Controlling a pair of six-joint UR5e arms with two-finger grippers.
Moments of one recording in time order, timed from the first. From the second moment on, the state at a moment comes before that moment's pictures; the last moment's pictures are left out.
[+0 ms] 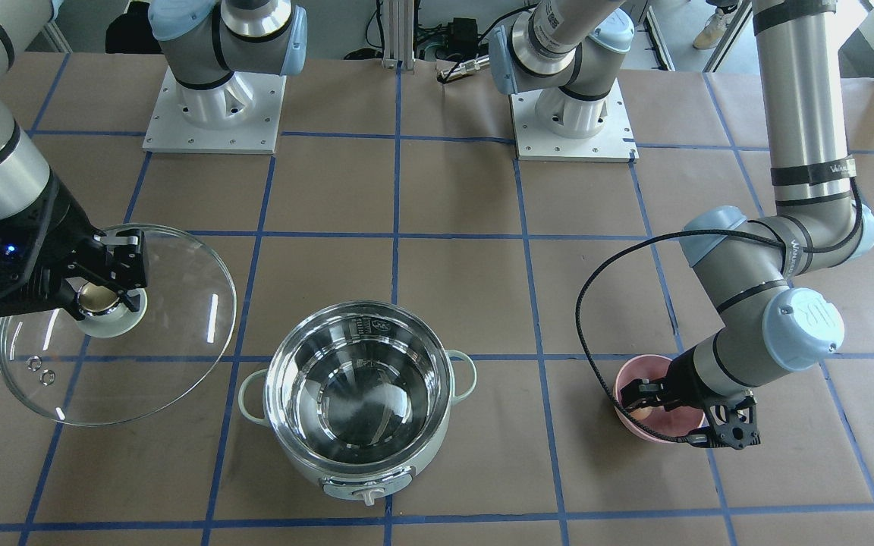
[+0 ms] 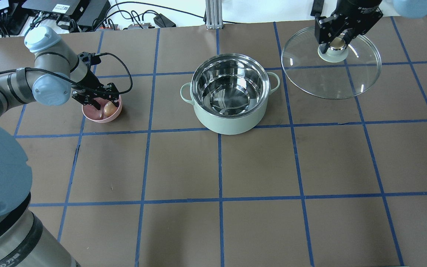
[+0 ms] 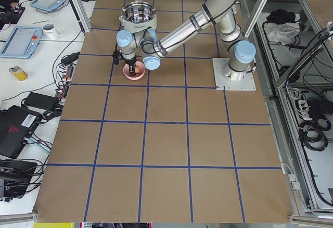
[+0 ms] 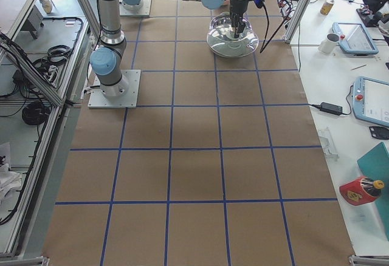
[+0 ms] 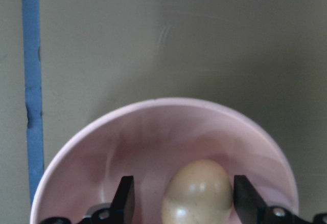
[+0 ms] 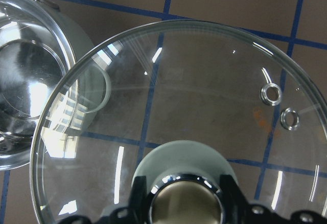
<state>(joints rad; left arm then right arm) -1.30 -2.11 -1.66 -0.99 1.47 0.20 1.49 -1.35 1.38 -1.67 -1.57 -0.27</state>
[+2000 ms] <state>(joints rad) -1.72 -1.92 -1.39 -1.32 1.48 -0.28 1.45 -1.36 1.41 -1.67 -1.56 -0.37</state>
